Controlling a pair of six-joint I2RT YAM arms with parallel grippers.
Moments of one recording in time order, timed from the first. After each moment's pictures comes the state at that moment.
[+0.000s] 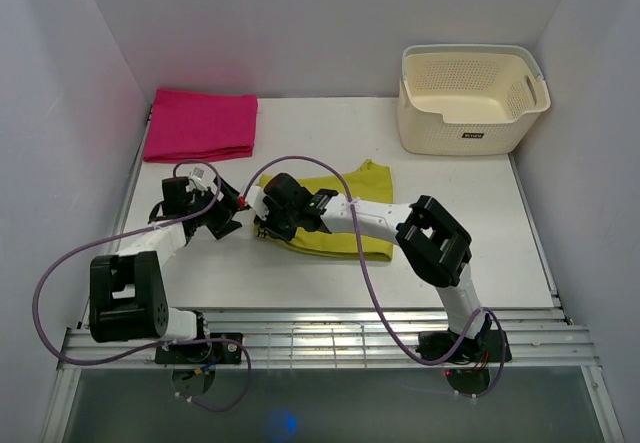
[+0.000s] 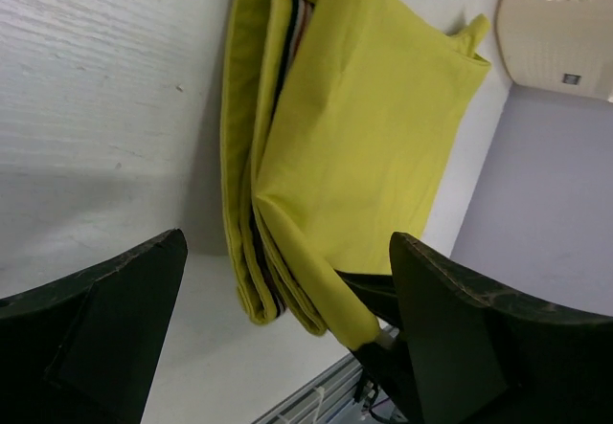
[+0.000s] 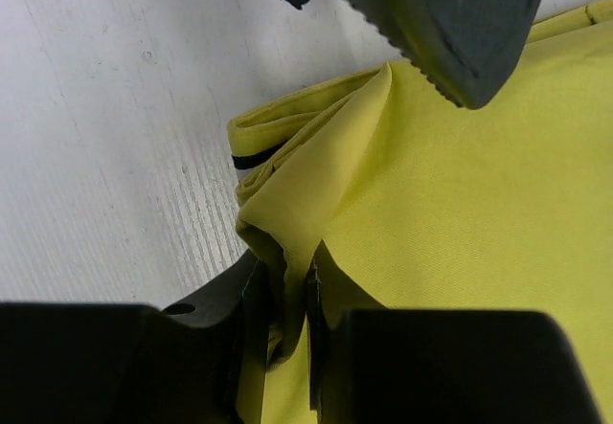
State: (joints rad) left arm 0.11 1.34 0.60 -0.02 0.64 -0.74; right arm 1.04 2.06 1.53 -0.29 -0.18 -0.27
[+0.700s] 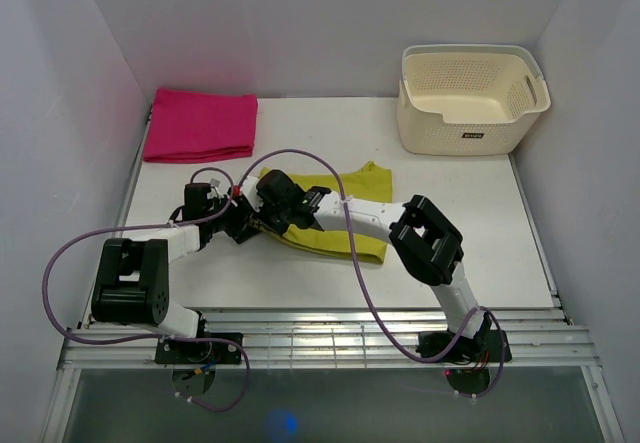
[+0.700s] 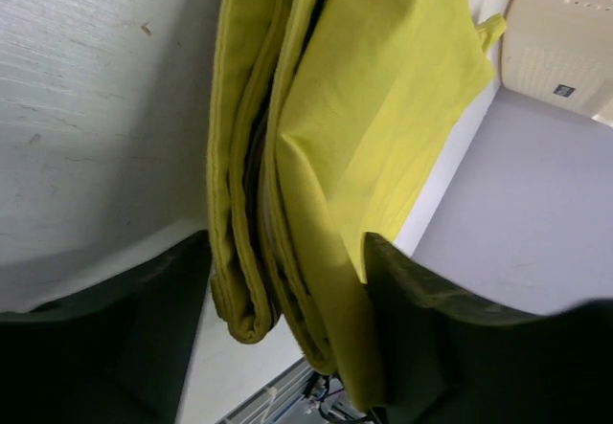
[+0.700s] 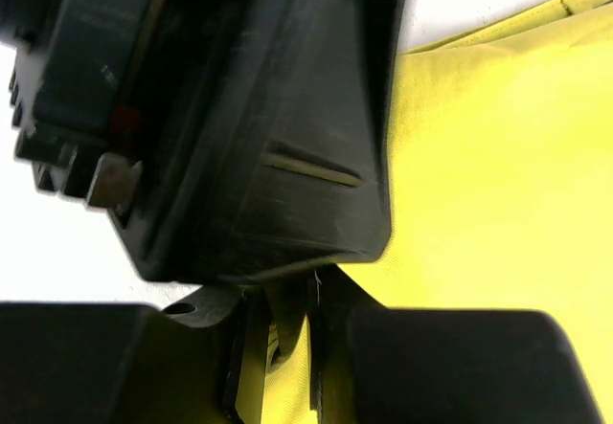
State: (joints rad) left arm -0.05 1.47 0.56 0.11 0.57 -0.96; right arm 1.04 2.10 1.61 -0.28 -0.07 -0.16
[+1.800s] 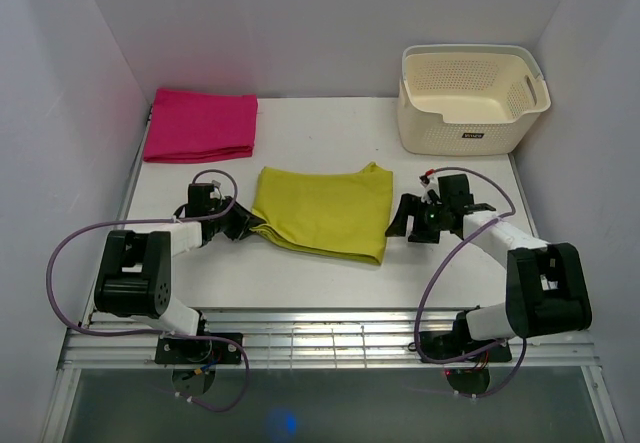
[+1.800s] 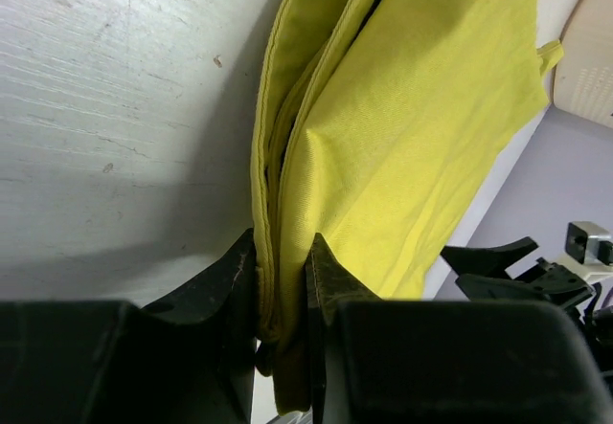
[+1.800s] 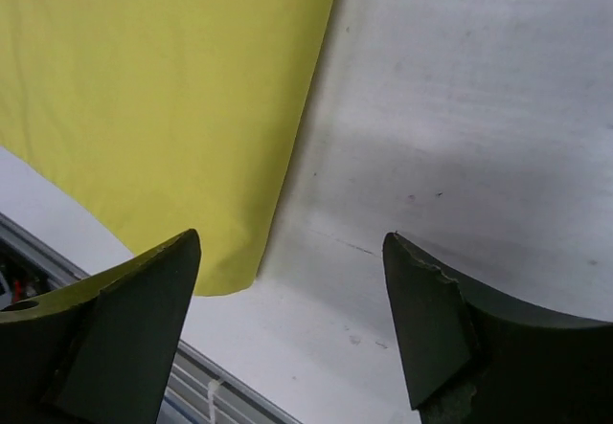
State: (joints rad) left arm -0.06 1.52 0.58 0.10 0.48 -0.93; right arm 0.18 1.39 0.70 -0.30 -0.47 0.28
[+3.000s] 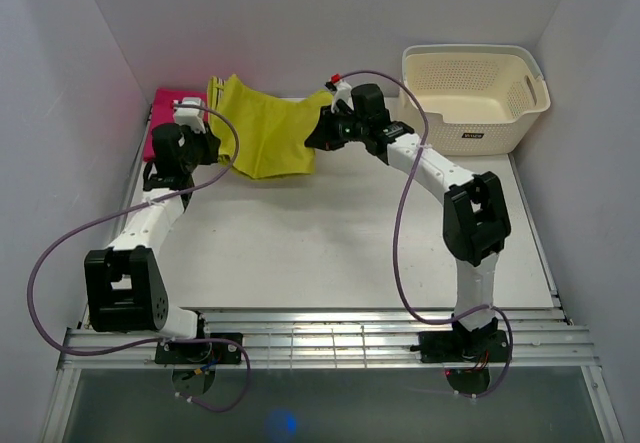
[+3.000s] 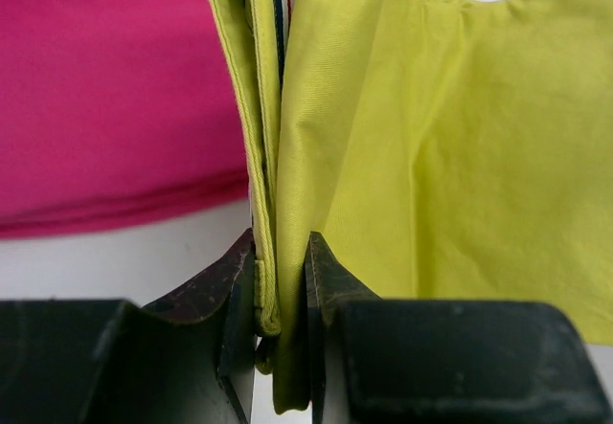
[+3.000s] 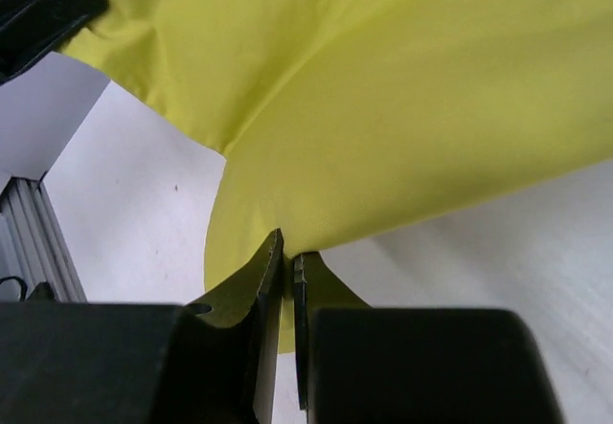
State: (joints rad) left arm 0.01 1.42 0.96 0.16 0.21 -0.04; right arm 0.53 1.97 1.64 -0.12 -0.54 0.30
